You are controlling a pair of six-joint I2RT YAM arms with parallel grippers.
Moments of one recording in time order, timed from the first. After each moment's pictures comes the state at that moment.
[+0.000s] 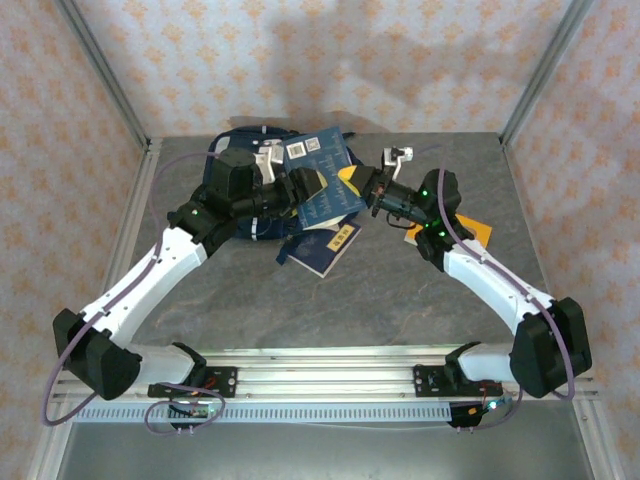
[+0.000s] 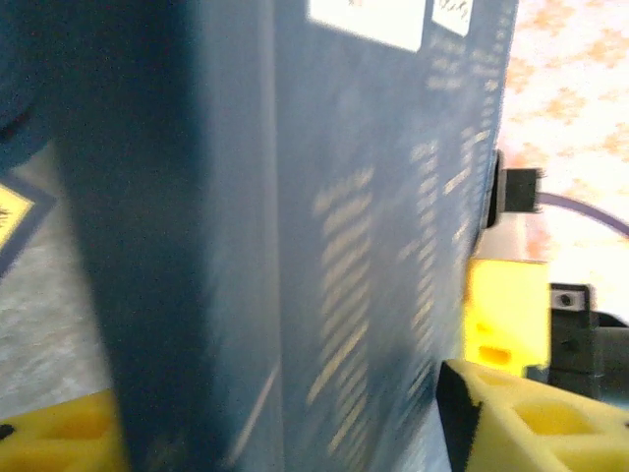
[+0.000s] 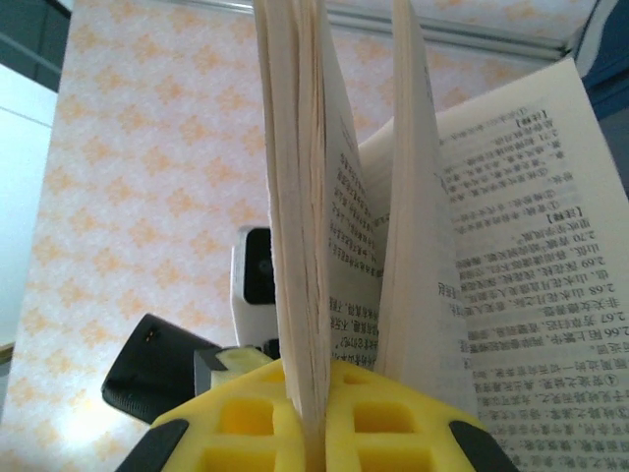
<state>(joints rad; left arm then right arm) -0.48 1.31 1.27 -0.32 0.49 -1.06 0.43 1.29 0.91 0.54 -0.72 1.49</state>
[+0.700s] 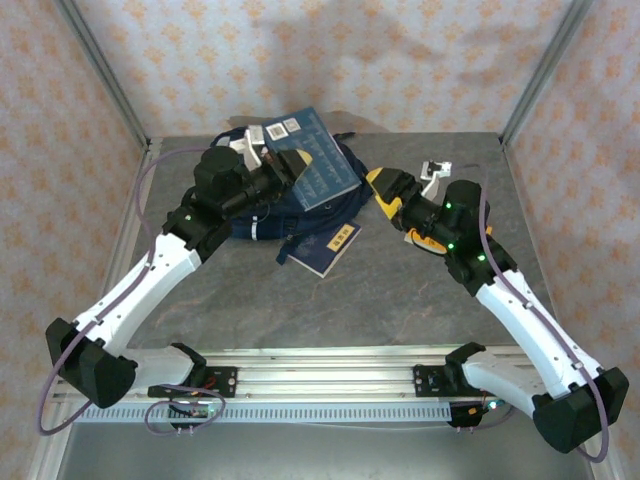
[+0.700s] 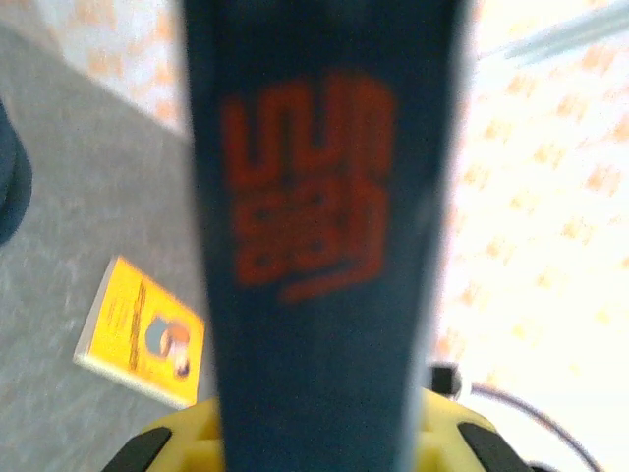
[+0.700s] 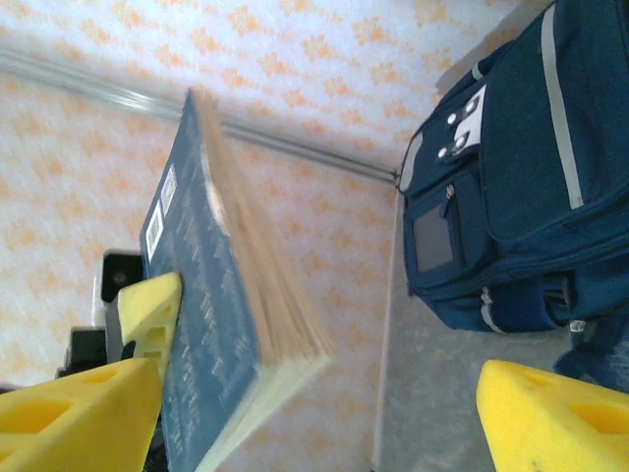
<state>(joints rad) -0.47 1.25 1.22 -0.05 0.26 -1.19 0.43 0.98 0.94 -0.06 -0.36 1.21</state>
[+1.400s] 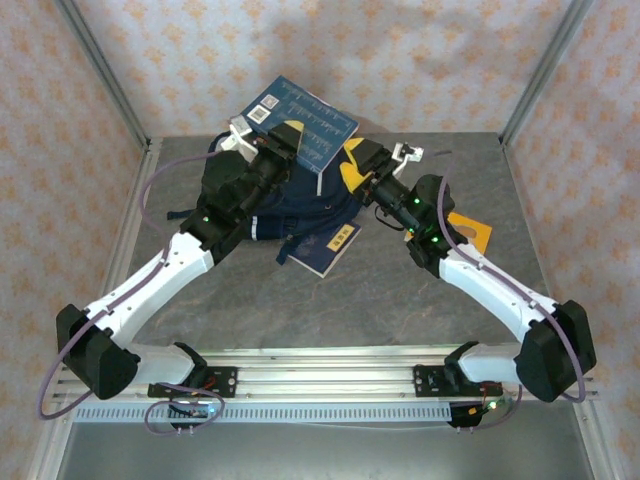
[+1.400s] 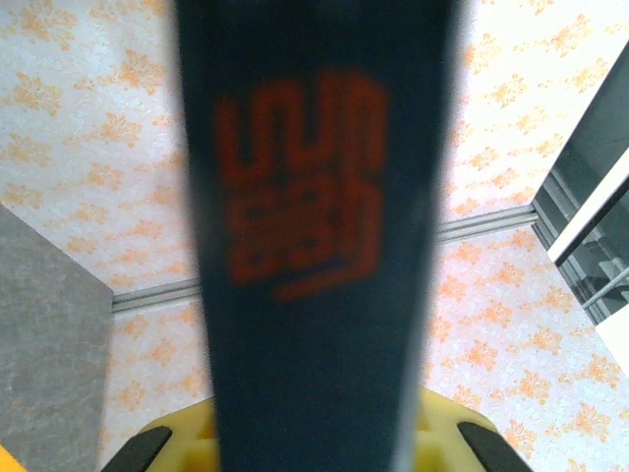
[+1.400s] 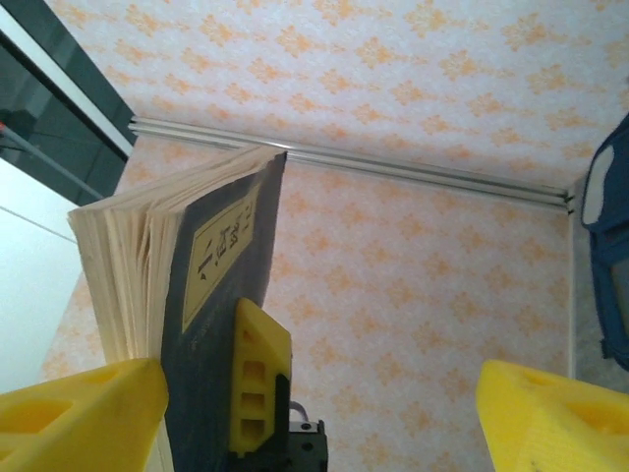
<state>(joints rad) -0.56 1.30 1.22 0.22 -0.10 -1.38 0.55 1.27 0.94 0.55 -0.27 1.47</state>
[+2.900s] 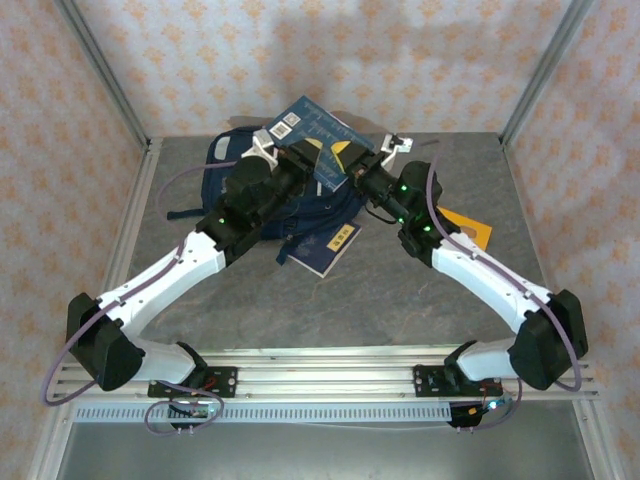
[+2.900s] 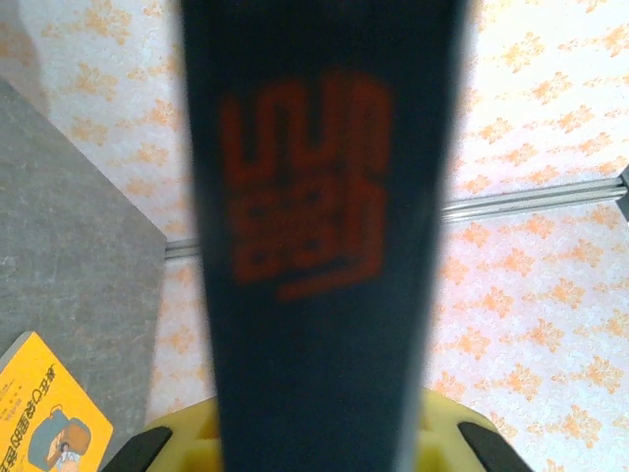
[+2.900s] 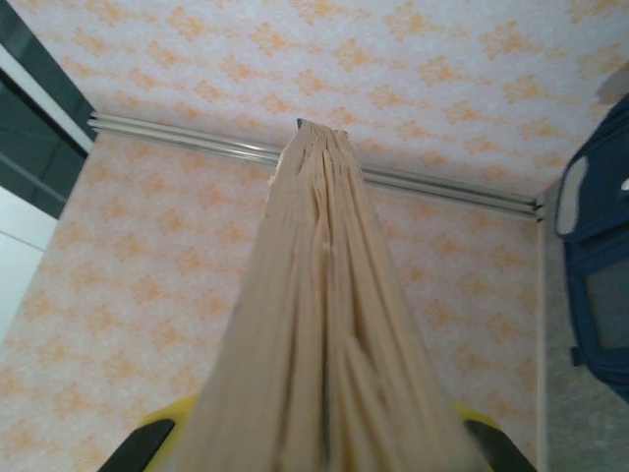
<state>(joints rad) -0.62 1.35 1.21 0.14 -0.10 -1.41 0.58 1.32 1.06 0.38 -0.21 1.39</state>
